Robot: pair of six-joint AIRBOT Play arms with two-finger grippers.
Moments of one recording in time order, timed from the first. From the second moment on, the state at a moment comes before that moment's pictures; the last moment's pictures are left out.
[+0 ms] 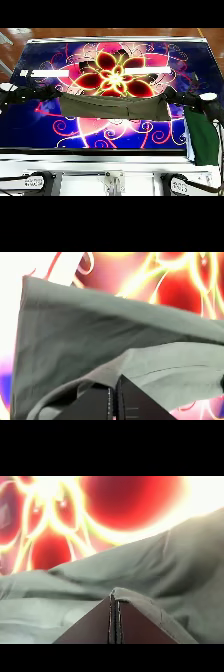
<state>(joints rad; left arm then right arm) 0.21 -1.49 1.15 0.68 -0.95 -1.09 -0.23 -1.39 0.97 -0.59 0.77 1.12</state>
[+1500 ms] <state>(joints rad) 0.17 -1.57 1.36 0.52 -1.27 -1.20 -0.30 -1.62 1.04 -0.72 0.95 1.28</state>
